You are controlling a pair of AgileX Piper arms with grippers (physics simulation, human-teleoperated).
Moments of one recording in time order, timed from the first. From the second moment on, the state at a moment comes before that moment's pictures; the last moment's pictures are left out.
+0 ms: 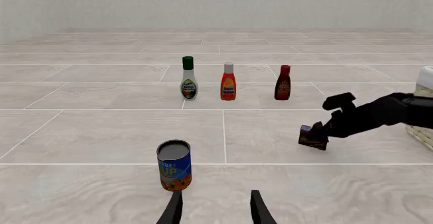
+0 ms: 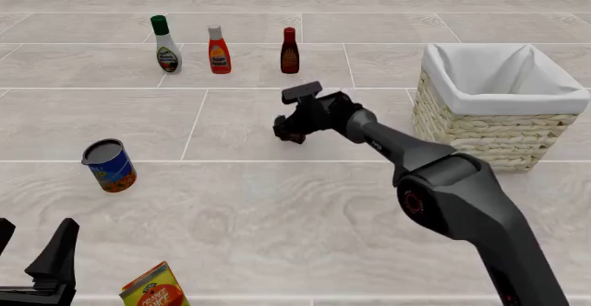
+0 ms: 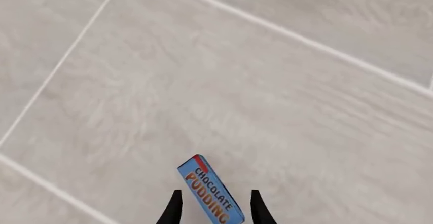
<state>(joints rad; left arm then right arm) 0.00 0.01 0.00 0.00 0.00 0.48 2.58 -2.23 0.51 0.01</state>
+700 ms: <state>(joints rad) 0.00 0.01 0.00 0.00 0.00 0.51 2.48 -2.01 0.31 0.02</state>
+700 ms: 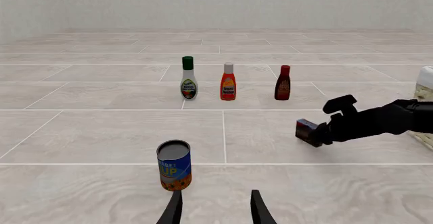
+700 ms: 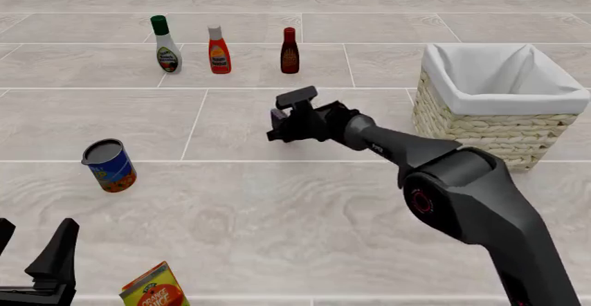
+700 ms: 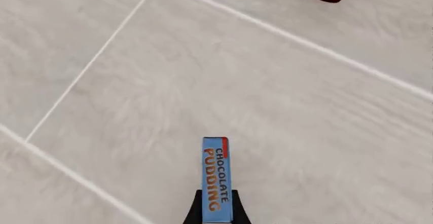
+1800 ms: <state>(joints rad) 0.00 0.01 0.00 0.00 0.00 0.50 2.08 -1.67 0.15 0.02</state>
